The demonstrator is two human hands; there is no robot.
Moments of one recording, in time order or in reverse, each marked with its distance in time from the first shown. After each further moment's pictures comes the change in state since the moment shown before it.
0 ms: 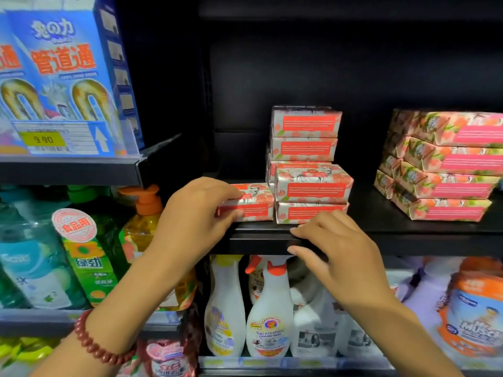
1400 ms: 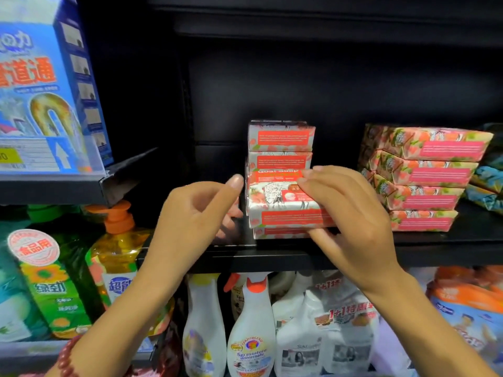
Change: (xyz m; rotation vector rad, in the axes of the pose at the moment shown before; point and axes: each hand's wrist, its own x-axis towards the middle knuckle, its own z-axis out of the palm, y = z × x) left_hand 0.017 0.038 0.005 -0.847 0.098 -0.317; right_hand 0.038 0.029 -0.036 -0.025 0.281 -0.250
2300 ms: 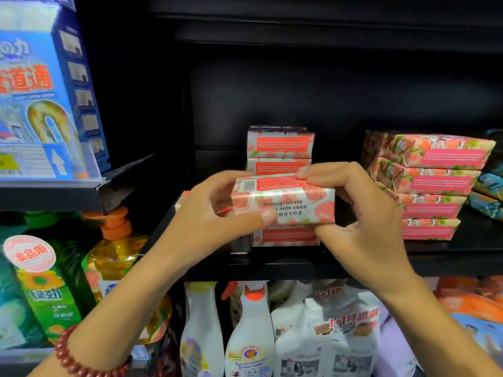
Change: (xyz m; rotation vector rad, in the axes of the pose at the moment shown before) left_hand 0.014 0.008 0.004 -0.130 -0.291 0.110; right_hand 0.022 -0.009 -0.015 0.475 -0.065 0.244
